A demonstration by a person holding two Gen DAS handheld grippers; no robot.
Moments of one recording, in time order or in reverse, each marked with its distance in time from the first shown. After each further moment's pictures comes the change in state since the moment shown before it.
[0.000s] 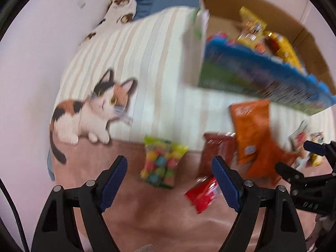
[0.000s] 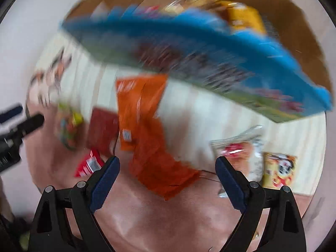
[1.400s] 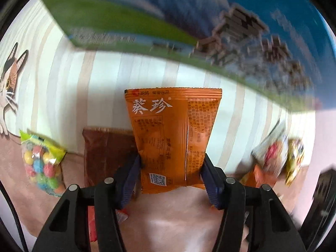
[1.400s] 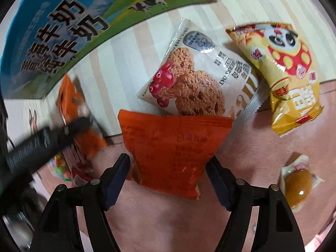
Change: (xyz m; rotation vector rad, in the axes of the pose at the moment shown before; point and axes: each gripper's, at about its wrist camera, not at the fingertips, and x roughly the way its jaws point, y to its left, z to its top) left arm 0.075 -0.119 0.022 -0.015 0.202 -0.296; right arm 0.060 -0.114 -0.103 0.656 0.062 0.193
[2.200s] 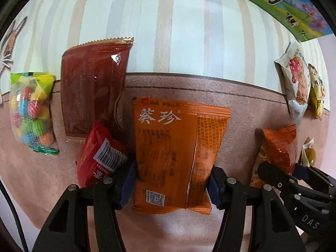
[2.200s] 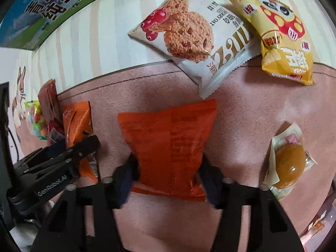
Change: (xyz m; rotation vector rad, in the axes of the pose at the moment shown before) left arm 0.029 -0.001 -0.059 0.104 0.120 0.060; right arm 0.019 -0.004 -0.053 -0.166 0.104 -0.126
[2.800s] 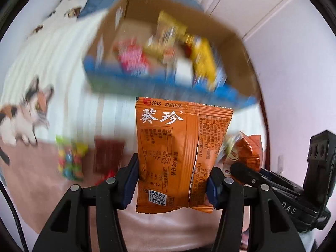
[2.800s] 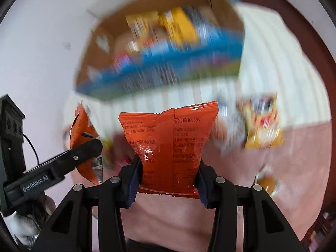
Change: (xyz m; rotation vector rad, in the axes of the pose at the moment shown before) left arm -0.213 0.009 0.015 -0.018 -0.309 -0.234; right arm -0.165 0.048 0.028 -0.046 -0.316 0.233
